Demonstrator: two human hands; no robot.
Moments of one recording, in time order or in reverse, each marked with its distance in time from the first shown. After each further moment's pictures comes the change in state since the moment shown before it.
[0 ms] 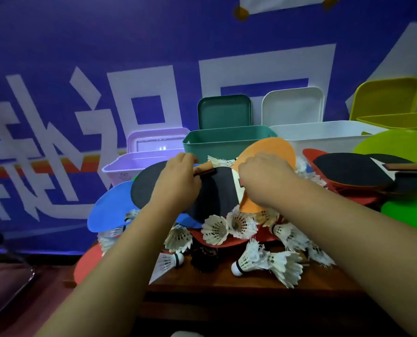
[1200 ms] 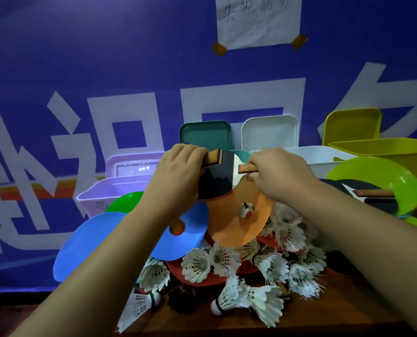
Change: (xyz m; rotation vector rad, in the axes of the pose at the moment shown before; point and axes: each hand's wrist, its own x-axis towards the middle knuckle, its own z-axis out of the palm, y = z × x) left_hand 0.038 0.061 -0.051 0.133 0.282 0.482; right_hand 0.002 0.083 -0.013 0.283 0.302 0.233
